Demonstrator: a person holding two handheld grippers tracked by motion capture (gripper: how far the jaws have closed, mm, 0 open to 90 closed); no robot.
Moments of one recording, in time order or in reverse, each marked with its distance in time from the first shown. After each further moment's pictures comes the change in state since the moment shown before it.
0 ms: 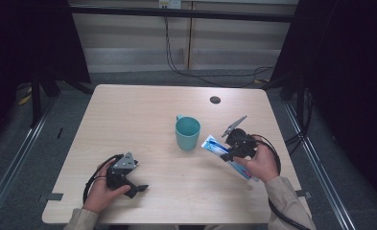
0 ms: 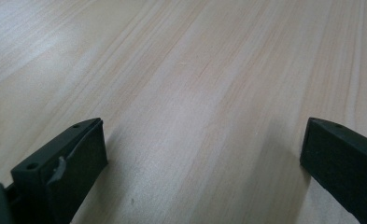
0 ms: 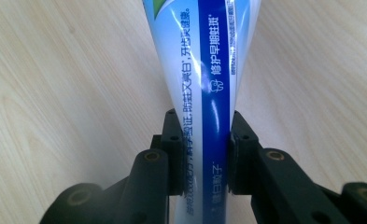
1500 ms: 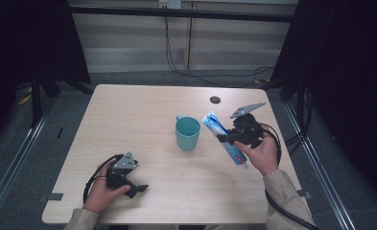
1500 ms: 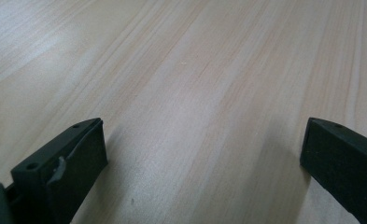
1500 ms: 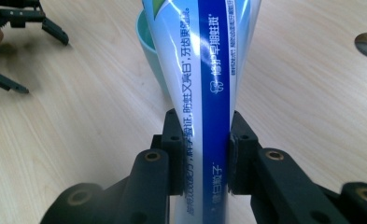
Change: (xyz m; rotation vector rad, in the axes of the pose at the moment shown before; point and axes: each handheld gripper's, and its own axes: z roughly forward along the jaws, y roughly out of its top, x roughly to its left) left arm 0.000 0.000 0.000 0.000 0.000 0.000; right arm -0.006 0.016 -0.043 -0.333 -0.007 0.070
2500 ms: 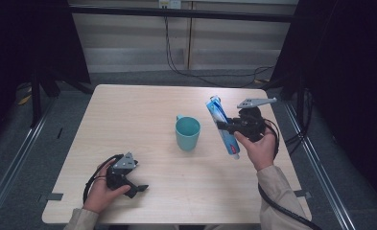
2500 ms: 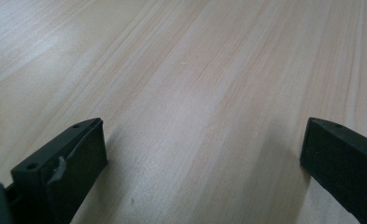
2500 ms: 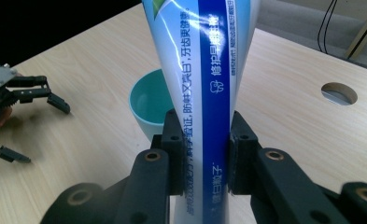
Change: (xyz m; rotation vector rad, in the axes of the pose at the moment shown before) left arm 0.000 0.000 0.000 0.000 0.000 0.000; right arm -0.006 0.010 -0.010 -0.231 -0.033 0.080
